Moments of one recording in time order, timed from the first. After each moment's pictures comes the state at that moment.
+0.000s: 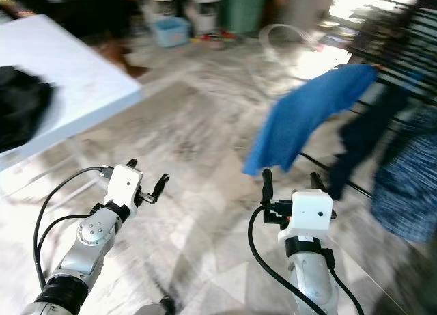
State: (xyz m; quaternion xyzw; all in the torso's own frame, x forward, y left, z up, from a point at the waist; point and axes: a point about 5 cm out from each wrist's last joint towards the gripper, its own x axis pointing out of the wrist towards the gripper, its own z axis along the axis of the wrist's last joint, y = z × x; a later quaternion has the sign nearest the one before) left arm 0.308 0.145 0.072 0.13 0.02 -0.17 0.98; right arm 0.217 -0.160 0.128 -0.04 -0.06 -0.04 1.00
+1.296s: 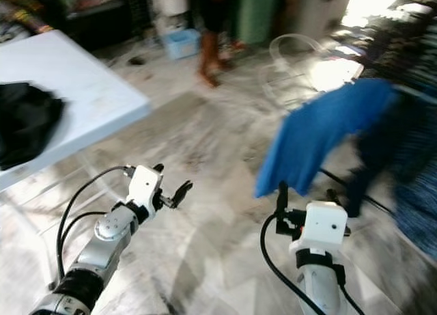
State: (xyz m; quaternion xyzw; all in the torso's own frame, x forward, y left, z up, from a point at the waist) left arm 0.312 0.115 0.068 0.08 0.04 -0.26 0.96; right arm 0.206 -0.173 0.116 -0.03 -0.03 -0.09 1.00
